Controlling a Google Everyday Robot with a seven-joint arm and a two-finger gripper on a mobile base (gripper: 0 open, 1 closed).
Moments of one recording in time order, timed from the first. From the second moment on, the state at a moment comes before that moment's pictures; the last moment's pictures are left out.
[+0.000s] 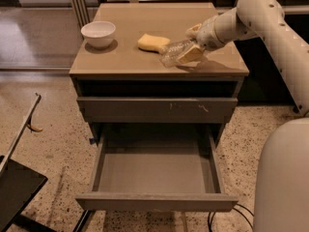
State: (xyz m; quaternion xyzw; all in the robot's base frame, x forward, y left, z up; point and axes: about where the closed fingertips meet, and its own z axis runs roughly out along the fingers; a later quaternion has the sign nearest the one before) arm 0.785 -0.125 0.852 -0.58 0.68 0.08 0.43
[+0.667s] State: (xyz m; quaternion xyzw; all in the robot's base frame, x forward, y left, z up) arm 0.783 -0.117 0.849 -0.61 0.67 0.09 0.42
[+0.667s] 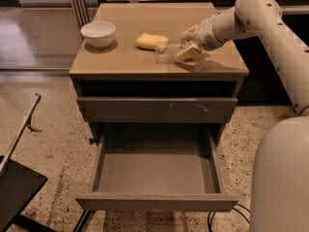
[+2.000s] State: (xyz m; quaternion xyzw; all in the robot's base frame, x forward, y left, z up) arm 0.747 -0.132 0.863 -0.67 0.63 0.08 0.38
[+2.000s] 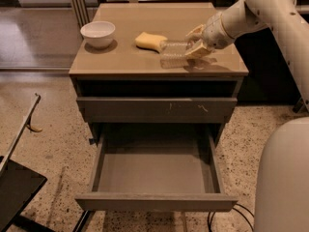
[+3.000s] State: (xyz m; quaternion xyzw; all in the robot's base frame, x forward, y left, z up) arm 0.631 -0.199 0.885 -0.65 0.65 0.08 0.39
